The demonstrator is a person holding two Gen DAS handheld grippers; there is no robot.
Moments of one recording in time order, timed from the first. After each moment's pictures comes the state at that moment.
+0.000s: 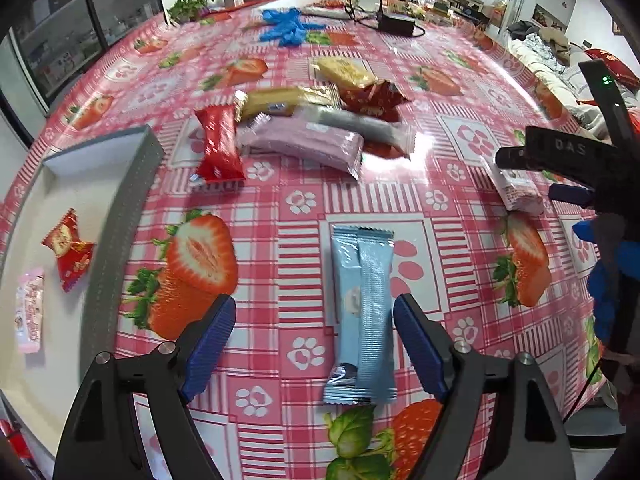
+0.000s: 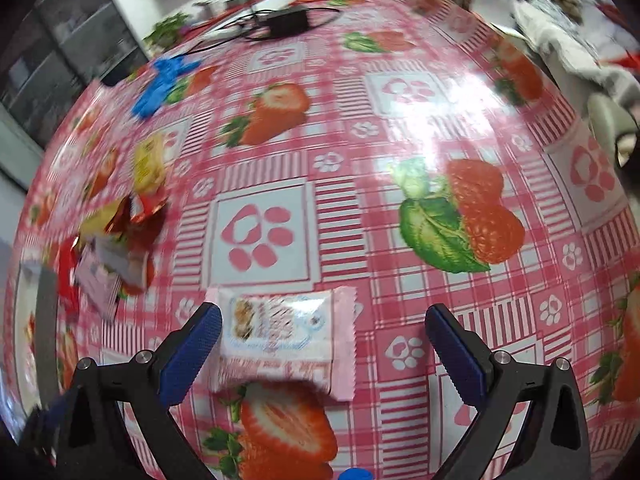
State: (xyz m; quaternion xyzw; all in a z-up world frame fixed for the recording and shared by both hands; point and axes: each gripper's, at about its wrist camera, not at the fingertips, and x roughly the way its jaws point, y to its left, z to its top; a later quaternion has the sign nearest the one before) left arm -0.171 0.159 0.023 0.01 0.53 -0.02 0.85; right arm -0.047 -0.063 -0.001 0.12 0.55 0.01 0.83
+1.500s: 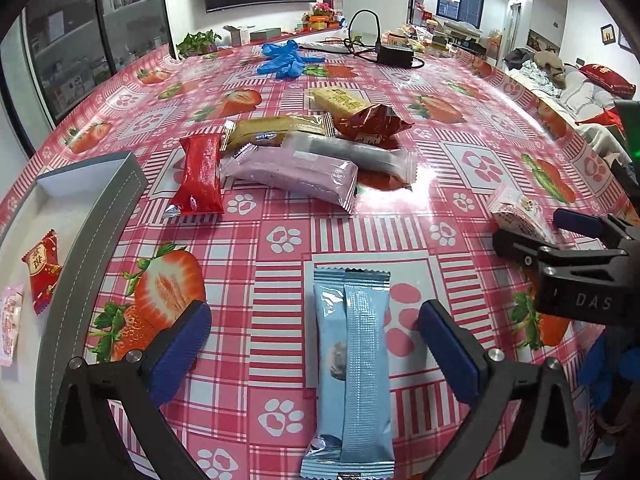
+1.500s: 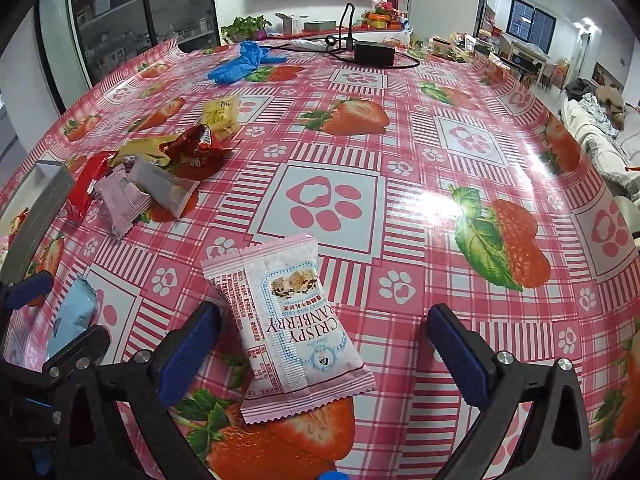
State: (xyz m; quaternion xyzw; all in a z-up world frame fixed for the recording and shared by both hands) left arm -0.161 0.146 0.001 0.01 0.45 -0.01 0.89; right arm -0.105 -0.031 -0.006 -0.04 0.46 0.10 0.88
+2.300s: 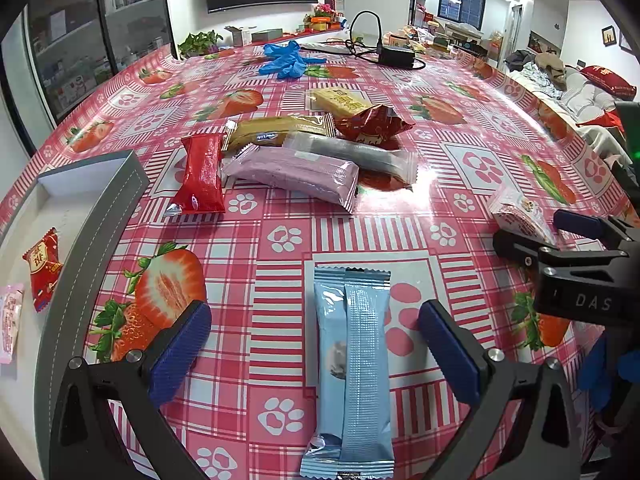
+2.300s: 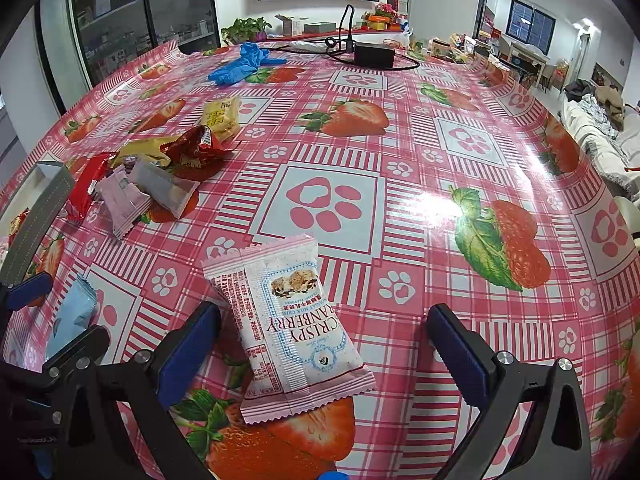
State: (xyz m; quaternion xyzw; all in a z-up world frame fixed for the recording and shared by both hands) left arm -0.164 0.147 0.001 0.01 0.45 -0.01 0.89; right arm -0.107 -0.032 -0.006 -0.04 0.46 0.10 0.88
